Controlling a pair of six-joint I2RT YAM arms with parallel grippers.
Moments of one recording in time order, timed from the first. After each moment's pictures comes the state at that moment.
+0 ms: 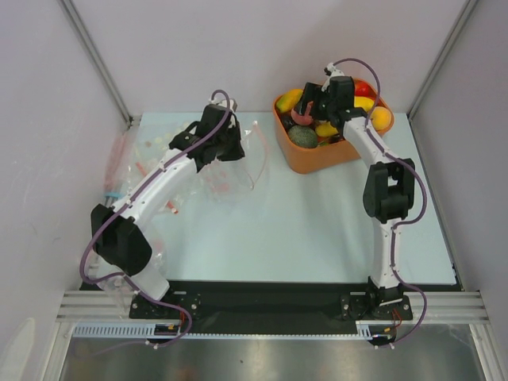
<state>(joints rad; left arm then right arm) -0.51 1.64 1.57 -0.62 -0.04 -0.47 0.20 2.18 1.98 -0.23 -0.19 0.36</state>
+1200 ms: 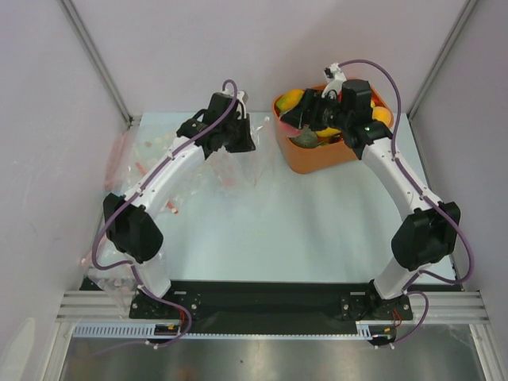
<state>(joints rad) -0.51 1.76 1.75 -0.71 0.08 -0.44 0.28 1.67 1.63 -0.25 -0.47 0.42</state>
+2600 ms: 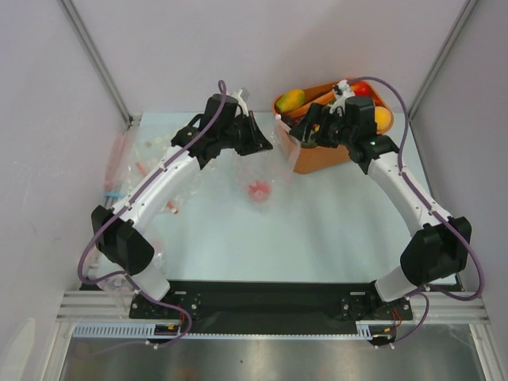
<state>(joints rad) -0.57 1.65 1.69 -0.58 0.25 -0.72 0.32 1.54 1.44 -0.31 -0.34 0.49</state>
